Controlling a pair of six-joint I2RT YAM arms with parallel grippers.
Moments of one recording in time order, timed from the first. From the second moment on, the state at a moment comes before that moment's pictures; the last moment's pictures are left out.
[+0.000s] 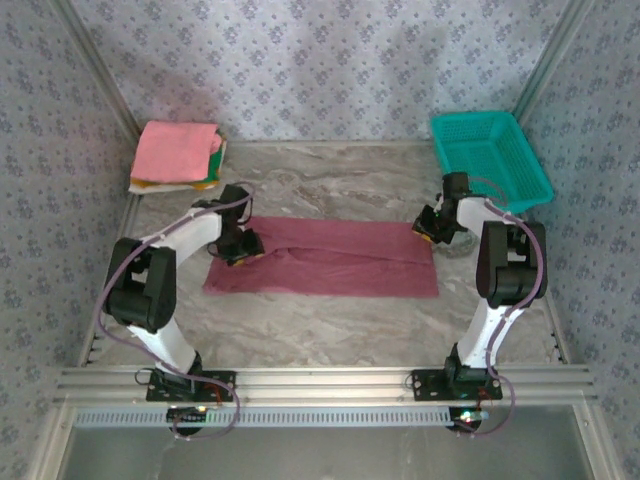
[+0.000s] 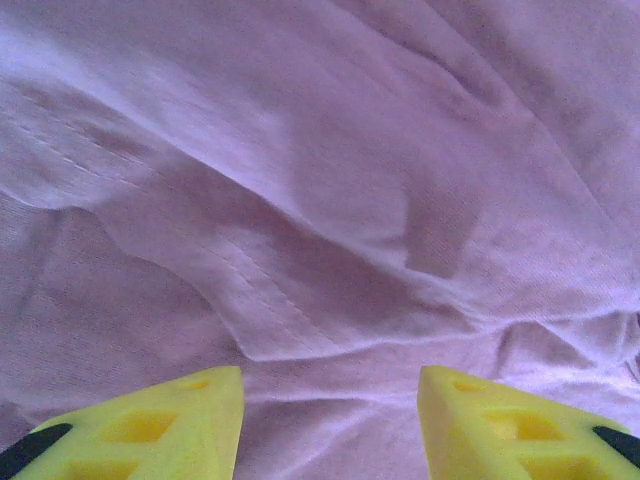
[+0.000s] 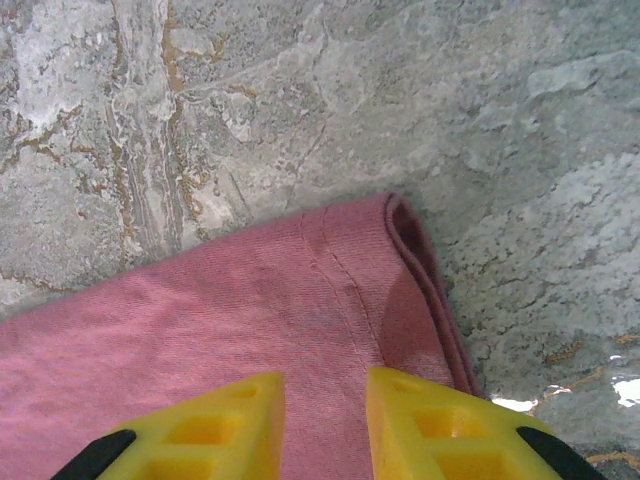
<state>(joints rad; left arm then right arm) -0.32 1.71 1.12 -0.77 0.10 -0.61 -0.03 1.85 1.18 -0.54 -0.27 0.45</state>
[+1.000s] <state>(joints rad) -0.33 1.84 1.24 -0.78 0.00 -0.52 -0.03 1.85 1.17 -0.54 -0.30 0.45</state>
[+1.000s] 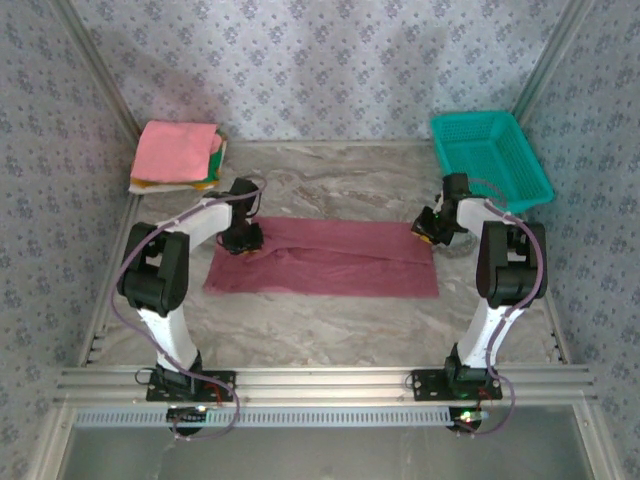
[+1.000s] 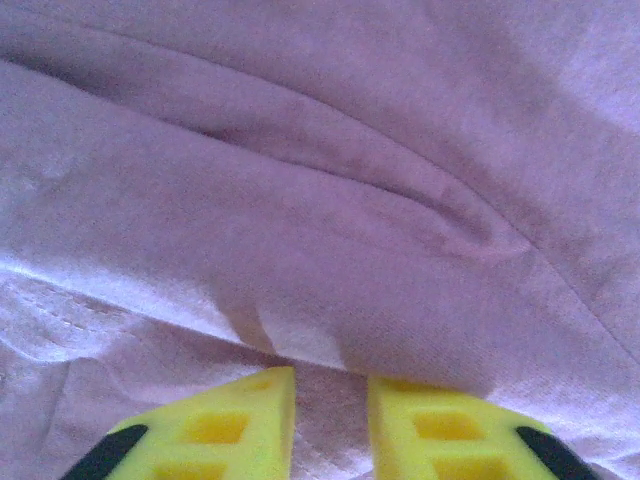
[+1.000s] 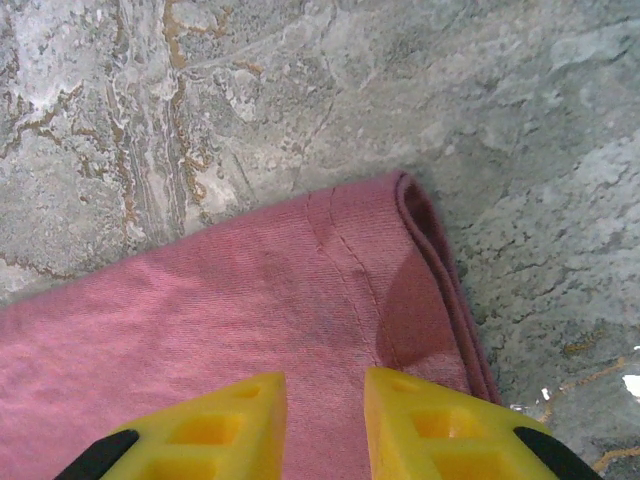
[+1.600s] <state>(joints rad) -0.43 1.88 1.27 -0.84 -0.21 -0.41 -0.03 1.85 1.17 -0.54 -0.31 0.45</state>
